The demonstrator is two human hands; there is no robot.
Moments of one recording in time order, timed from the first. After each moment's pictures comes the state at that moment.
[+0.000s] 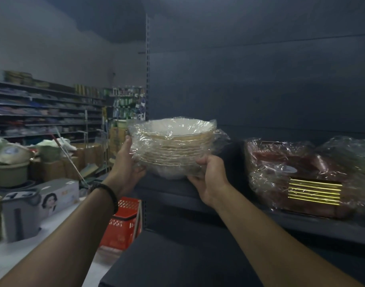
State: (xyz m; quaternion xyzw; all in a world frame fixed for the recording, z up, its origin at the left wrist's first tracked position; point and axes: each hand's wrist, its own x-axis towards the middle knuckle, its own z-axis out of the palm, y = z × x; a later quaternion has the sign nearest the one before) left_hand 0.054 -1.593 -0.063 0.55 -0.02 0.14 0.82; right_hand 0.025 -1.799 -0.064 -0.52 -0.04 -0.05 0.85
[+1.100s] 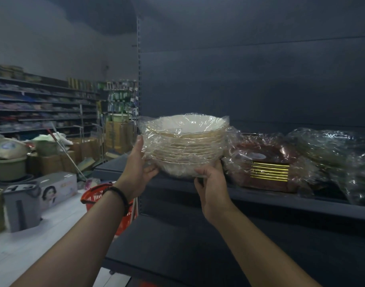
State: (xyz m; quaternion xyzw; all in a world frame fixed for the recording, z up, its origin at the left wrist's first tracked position) left_hand -0.026 -1.655 -0.072 0.57 -0.06 0.11 0.81; right_hand -0.077 -1.839 -0.094 -0.55 -0.08 -0.09 0.82
